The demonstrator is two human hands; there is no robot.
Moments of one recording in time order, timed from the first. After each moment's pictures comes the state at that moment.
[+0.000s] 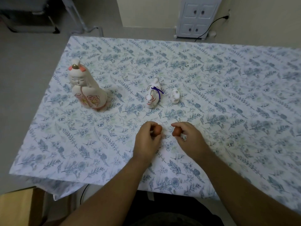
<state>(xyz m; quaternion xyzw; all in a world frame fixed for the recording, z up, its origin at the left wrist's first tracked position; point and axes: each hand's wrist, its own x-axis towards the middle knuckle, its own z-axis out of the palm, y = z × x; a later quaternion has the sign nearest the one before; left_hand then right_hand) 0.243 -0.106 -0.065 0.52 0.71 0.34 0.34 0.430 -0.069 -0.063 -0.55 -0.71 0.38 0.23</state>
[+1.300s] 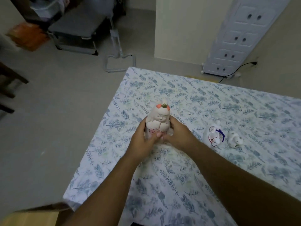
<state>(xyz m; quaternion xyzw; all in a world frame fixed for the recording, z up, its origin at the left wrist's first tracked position) -0.024 -0.046 -0.015 0.46 0.65 0.44 0.41 0.136 0.032 0.004 -0.49 -0.68 0.52 0.16</state>
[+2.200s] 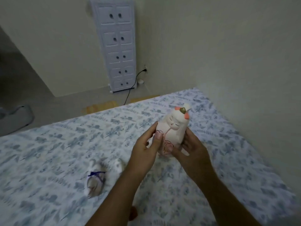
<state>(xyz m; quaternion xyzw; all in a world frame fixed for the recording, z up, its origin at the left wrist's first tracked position) 0.407 0.081 0.064 0.60 0.41 0.38 0.58 0.564 0.010 0.061 -0.62 -0.47 0.34 0.54</state>
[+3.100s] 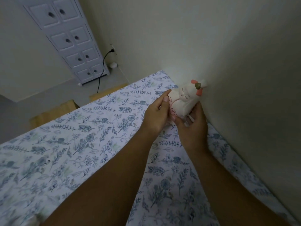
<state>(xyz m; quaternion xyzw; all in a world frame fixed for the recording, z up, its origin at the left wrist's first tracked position) 0.730 0.229 -0.029 0.62 0.40 0.29 0.61 0.823 0.138 -0.073 -0.70 -0.32 0.19 0.61</state>
